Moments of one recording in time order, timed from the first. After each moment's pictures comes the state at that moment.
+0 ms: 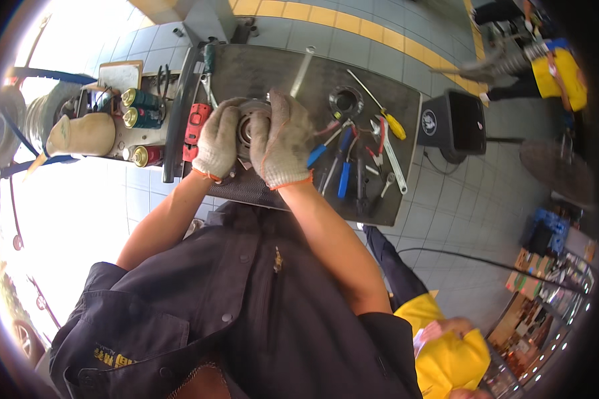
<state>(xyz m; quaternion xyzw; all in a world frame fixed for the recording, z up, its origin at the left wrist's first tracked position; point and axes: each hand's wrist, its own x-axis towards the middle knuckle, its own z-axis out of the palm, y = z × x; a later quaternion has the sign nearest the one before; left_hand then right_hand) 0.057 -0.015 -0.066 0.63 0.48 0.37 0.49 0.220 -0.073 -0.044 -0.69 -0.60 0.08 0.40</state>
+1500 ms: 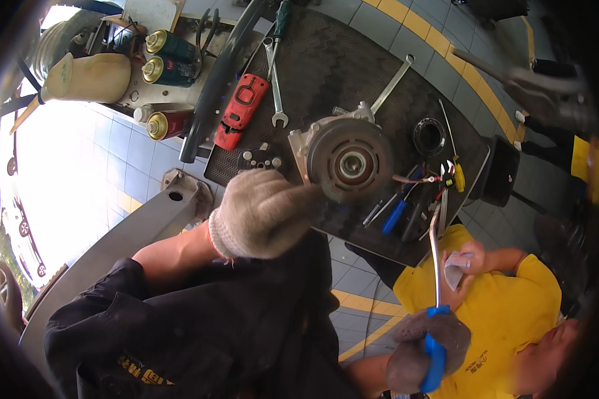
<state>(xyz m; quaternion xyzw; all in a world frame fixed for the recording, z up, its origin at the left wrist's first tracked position) -0.003 -0.059 -0.028 0.80 0.32 0.37 0.33 0.309 -0.225 0.115 -0.62 -0.49 0.33 0.52</state>
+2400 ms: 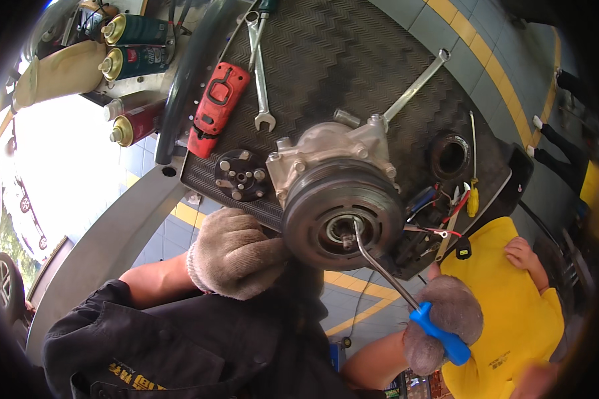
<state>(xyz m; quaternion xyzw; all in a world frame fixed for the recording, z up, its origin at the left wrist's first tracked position) -0.005 -0.076 -0.070 0.77 0.34 0.36 0.41 0.399 -0.193 0.006 -0.67 -0.27 0.18 0.67</state>
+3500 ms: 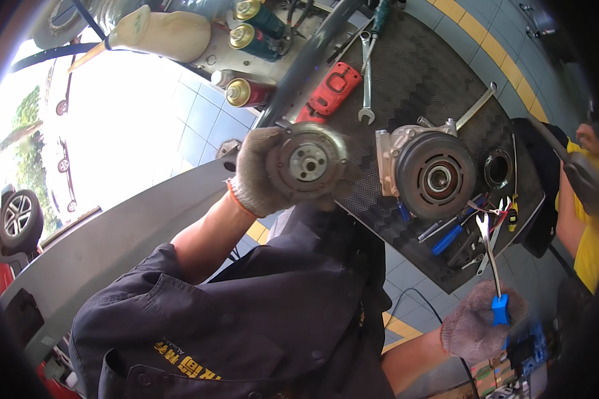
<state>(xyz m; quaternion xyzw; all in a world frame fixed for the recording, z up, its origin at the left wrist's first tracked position) -0.087 -0.077 -0.050 -0.09 0.31 0.40 0.86 0.367 -0.212 0.021 -0.51 -0.26 0.42 0.70</state>
